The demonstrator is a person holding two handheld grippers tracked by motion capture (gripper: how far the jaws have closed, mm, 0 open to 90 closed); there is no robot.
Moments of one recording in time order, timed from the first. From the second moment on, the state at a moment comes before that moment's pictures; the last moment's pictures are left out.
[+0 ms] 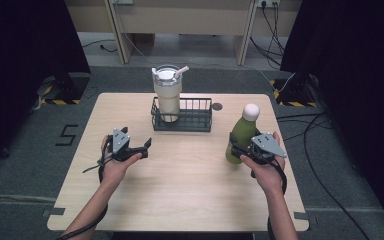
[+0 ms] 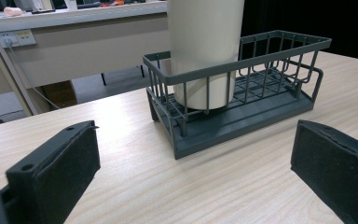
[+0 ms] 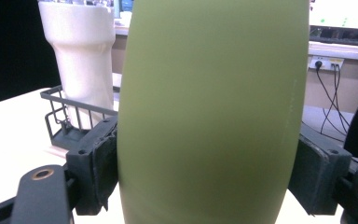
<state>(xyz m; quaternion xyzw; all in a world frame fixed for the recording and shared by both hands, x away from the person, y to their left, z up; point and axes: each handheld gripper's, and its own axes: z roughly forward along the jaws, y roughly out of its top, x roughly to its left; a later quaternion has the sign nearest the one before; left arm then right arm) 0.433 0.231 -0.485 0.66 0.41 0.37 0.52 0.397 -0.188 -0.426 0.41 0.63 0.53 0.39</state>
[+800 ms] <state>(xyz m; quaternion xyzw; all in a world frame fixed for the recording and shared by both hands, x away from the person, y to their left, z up) 0.433 0.234 -0.485 0.65 0.41 0.37 0.52 0.419 -0.170 -0.394 0.39 0.62 0.55 0.40</state>
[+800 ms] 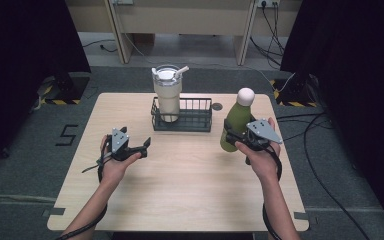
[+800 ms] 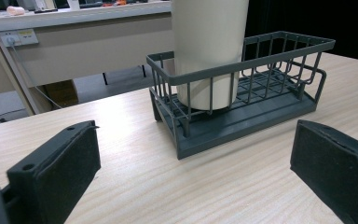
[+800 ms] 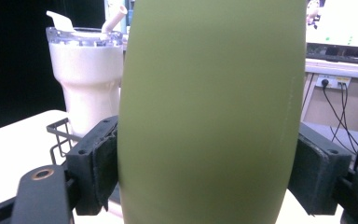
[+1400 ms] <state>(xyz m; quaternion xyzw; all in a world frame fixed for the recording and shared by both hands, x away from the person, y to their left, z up) 0.433 0.235 -0.484 0.65 0.41 0.37 0.52 0.438 -0.151 -0.378 0.38 0.62 0.56 0.39</state>
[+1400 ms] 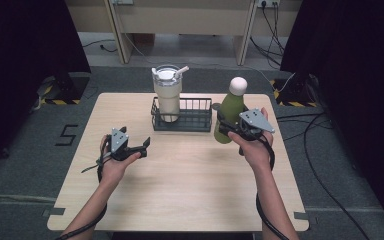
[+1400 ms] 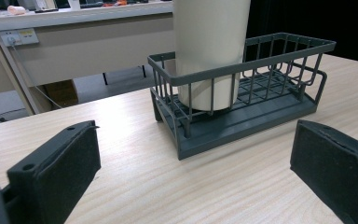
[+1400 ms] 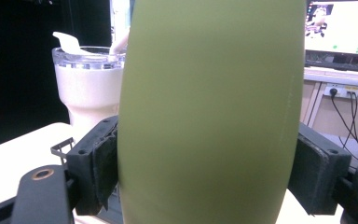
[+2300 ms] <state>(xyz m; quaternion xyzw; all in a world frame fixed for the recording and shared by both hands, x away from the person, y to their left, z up) 0.434 0.237 -0.484 0.65 0.42 0.37 0.52 0.464 -0.131 -0.357 0.38 0.62 0.57 0.39</state>
